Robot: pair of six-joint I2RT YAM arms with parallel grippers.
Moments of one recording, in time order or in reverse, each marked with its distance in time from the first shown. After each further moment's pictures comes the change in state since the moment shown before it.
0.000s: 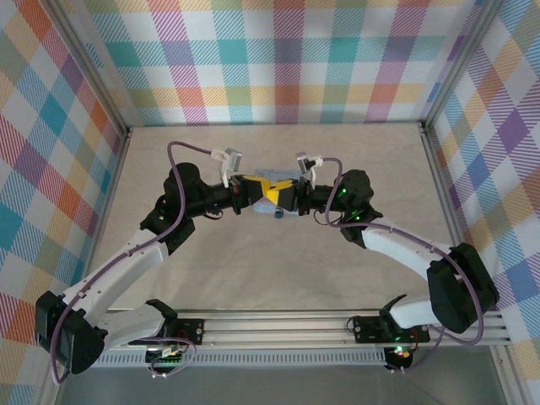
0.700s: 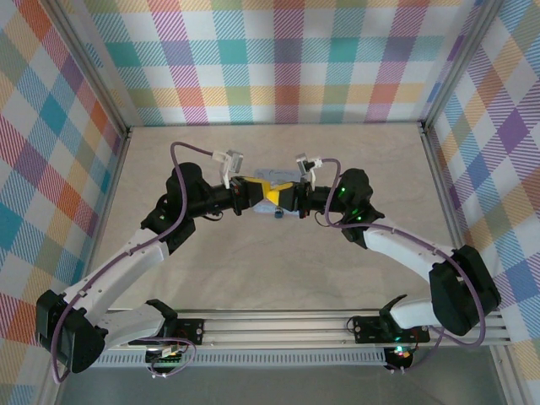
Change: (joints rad) left arm 0.000 0.008 0.005 -0.050 -0.021 0.014; right arm 0.003 -0.018 0.000 -0.097 0.006 -0.044
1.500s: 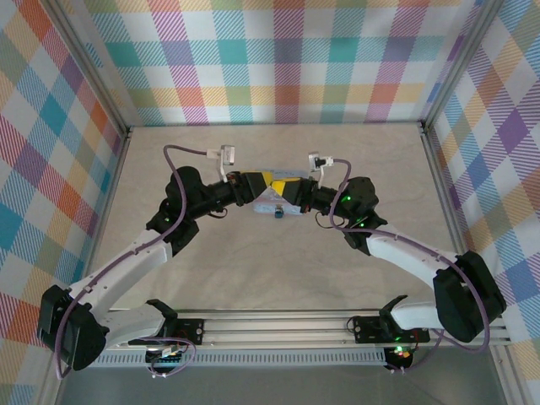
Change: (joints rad) left arm -0.006 0.019 -0.060 0.222 -0.088 -0.265; right arm 0.003 -0.042 -0.070 0.116 0.220 0.137
